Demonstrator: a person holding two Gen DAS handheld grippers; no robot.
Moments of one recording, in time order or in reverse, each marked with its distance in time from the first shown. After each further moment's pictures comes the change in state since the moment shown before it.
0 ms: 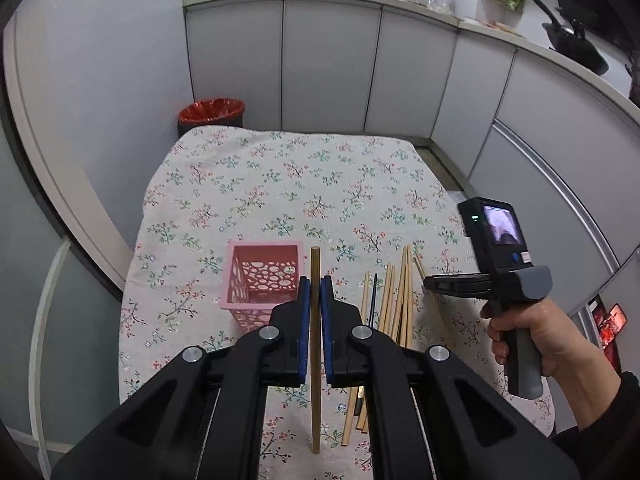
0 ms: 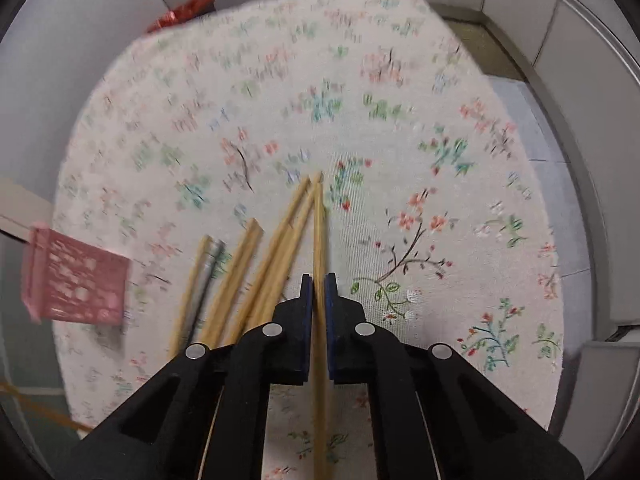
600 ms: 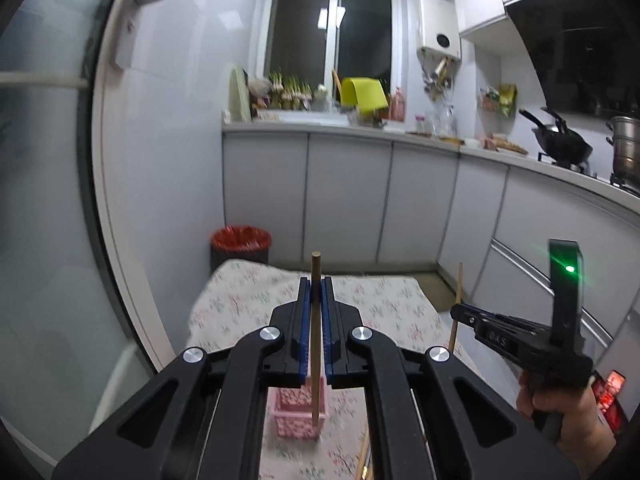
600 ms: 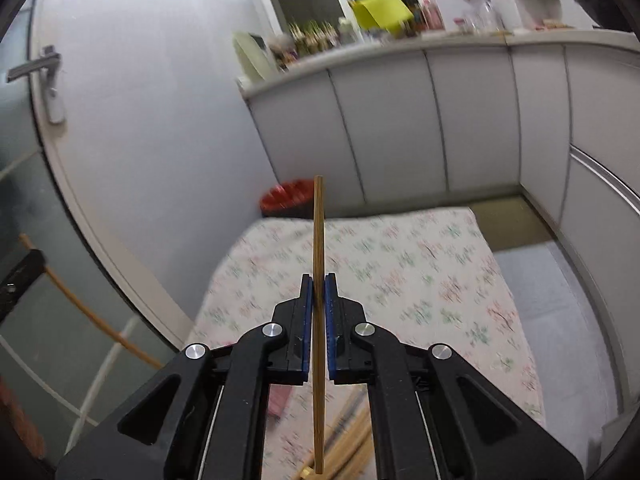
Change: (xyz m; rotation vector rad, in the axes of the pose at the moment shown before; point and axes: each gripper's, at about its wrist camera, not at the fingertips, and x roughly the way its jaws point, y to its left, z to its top) left arm -0.118 0.018 0.040 -0.043 -0.475 0.060; right arm -0.191 0.082 -0.025 -0.137 -0.657 0.235
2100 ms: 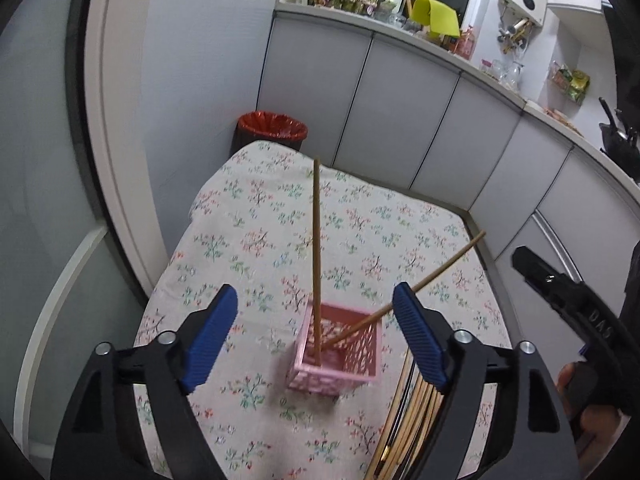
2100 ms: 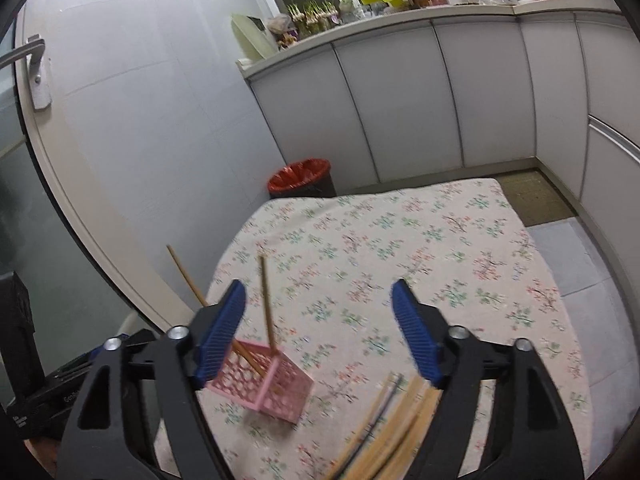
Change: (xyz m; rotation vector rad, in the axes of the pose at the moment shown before) left arm 0.106 0.067 -0.086 -0.223 0.374 0.055; right arm 0.052 -0.001 -0.024 0.044 0.099 0.009
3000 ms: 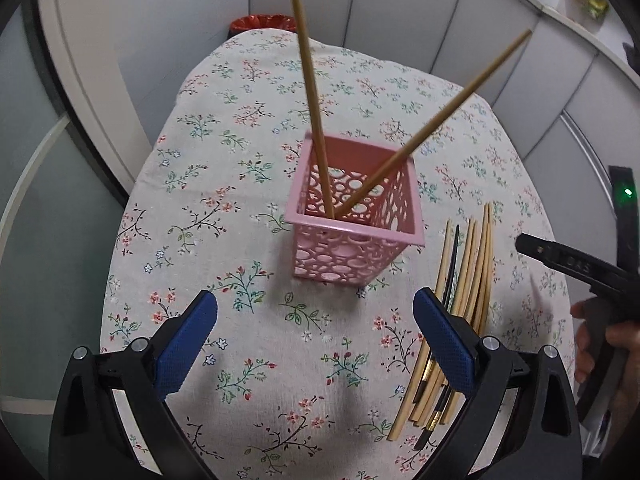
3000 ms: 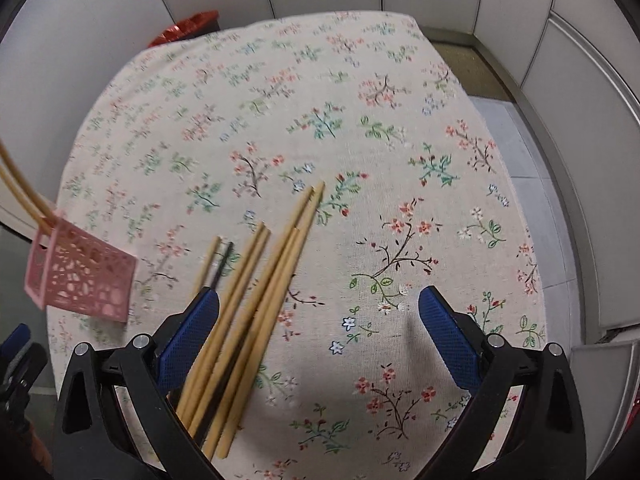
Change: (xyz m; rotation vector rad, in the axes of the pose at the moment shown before) left arm 0.060 -0.017 -0.072 0.106 0.338 0.083; right arm 0.093 -0.104 -0.070 0.045 0.528 -0.317
